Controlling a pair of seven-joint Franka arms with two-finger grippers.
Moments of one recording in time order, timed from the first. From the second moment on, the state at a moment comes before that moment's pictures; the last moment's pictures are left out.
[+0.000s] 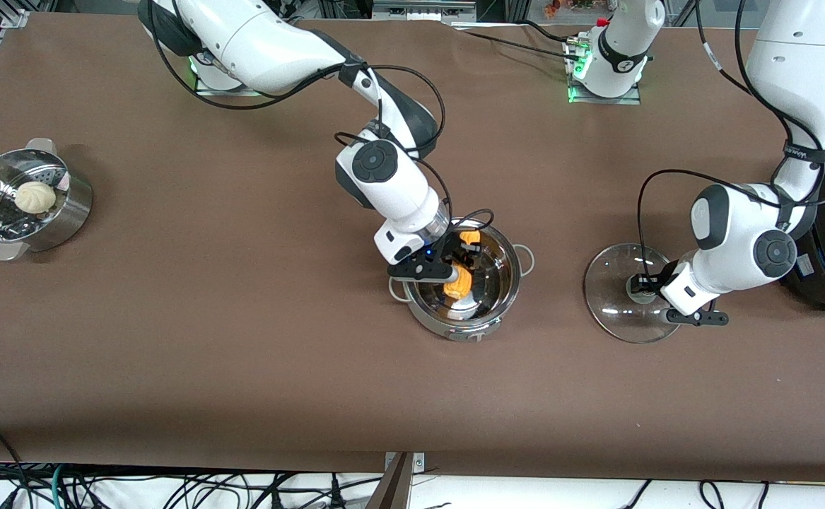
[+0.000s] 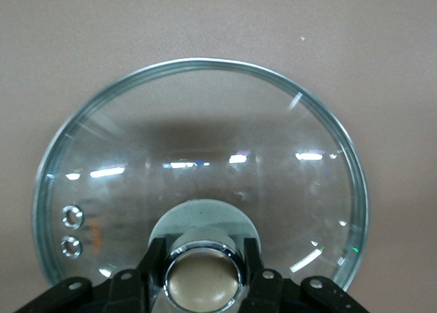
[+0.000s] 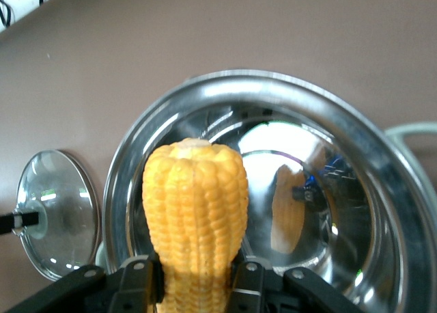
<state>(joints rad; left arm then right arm) 0.18 0.56 -0.16 -1.85 0.01 2.32 0.06 0.59 0.93 0.27 -1.08 -0.04 2.46 0.93</state>
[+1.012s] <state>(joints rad) 0.21 0.37 -0.16 -1.80 0.02 2.15 0.07 0.55 0.93 0.22 -1.04 -0.16 2.34 0.84</state>
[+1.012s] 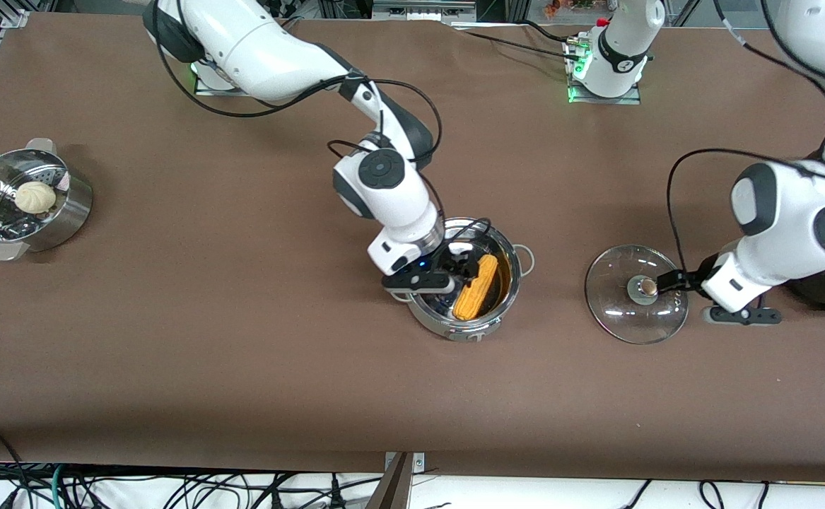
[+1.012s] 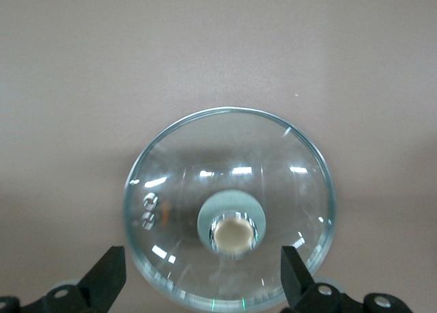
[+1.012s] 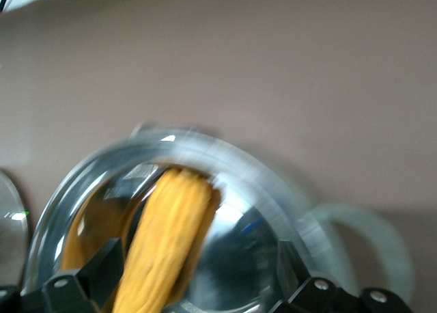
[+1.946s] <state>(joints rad) 0.20 0.07 -0.21 -1.59 0.02 1.63 0.02 0.07 0.59 0.20 -1.07 -0.02 1.67 0.31</state>
